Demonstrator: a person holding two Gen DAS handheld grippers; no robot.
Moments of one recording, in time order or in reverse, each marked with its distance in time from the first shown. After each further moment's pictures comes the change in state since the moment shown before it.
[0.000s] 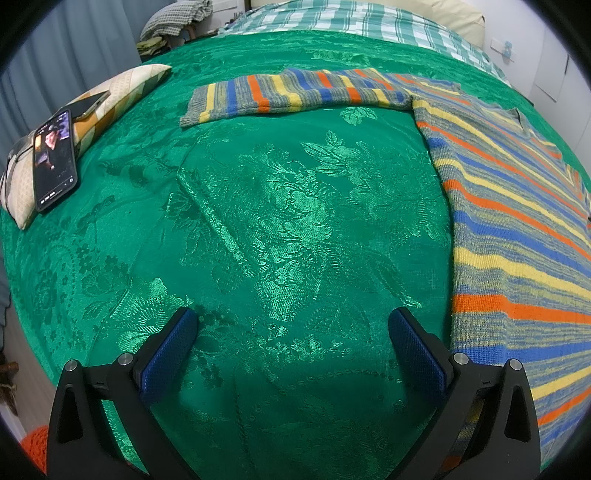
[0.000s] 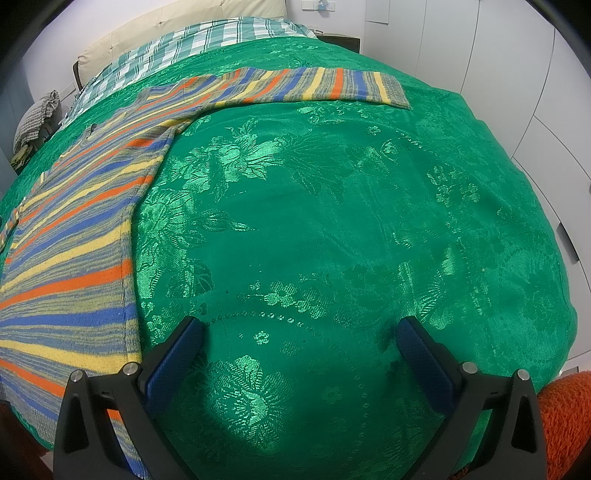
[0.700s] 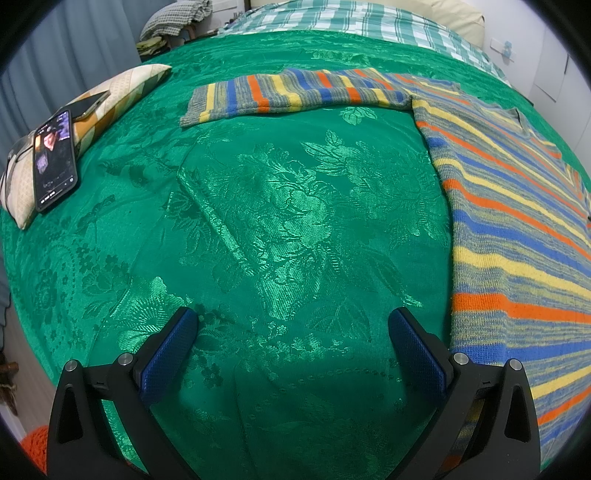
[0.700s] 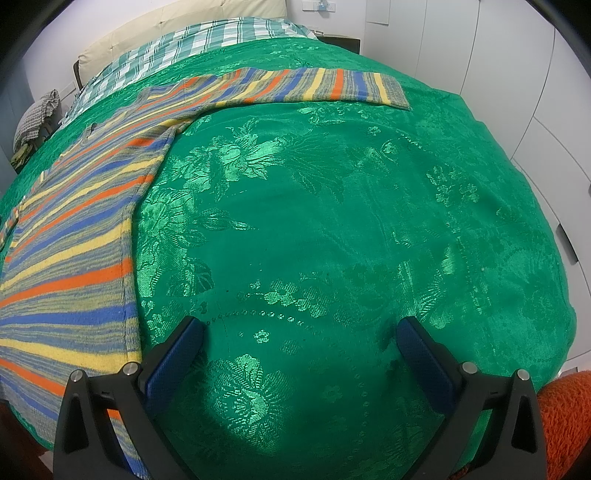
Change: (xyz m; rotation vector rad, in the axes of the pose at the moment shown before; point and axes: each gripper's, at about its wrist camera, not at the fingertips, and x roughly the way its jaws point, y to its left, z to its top) left arm 0.000 0.000 0.000 -0.001 -0.001 0.001; right arm 0.000 -0.001 0.001 -0.004 -0.002 -0.002
